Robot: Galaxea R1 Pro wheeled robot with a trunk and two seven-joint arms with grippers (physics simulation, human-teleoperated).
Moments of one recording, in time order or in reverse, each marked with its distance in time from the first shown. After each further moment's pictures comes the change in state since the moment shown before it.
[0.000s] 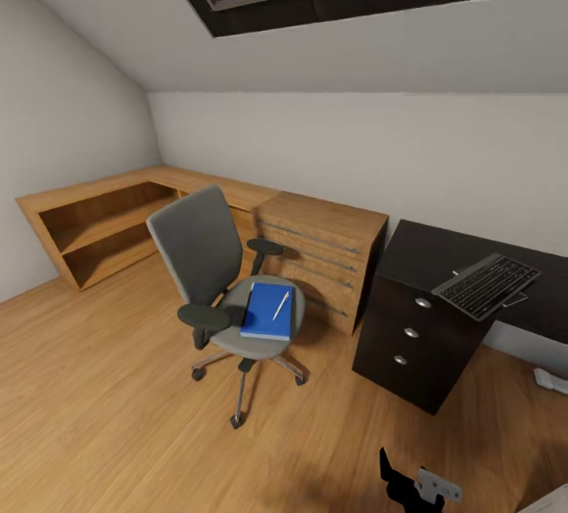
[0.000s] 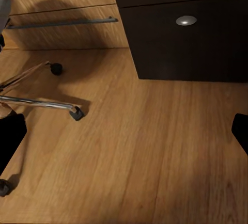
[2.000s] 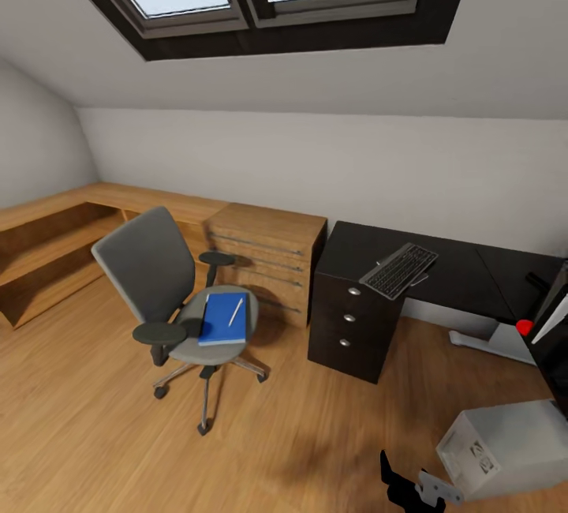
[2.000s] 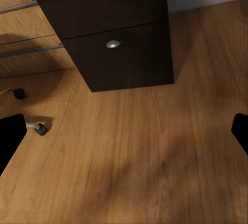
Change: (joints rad) left arm 0.000 -0.003 0.001 0.000 0.005 -0.005 0.008; right arm 0.008 -0.001 0.000 -0.001 0.001 -0.003 0.000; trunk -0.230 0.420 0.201
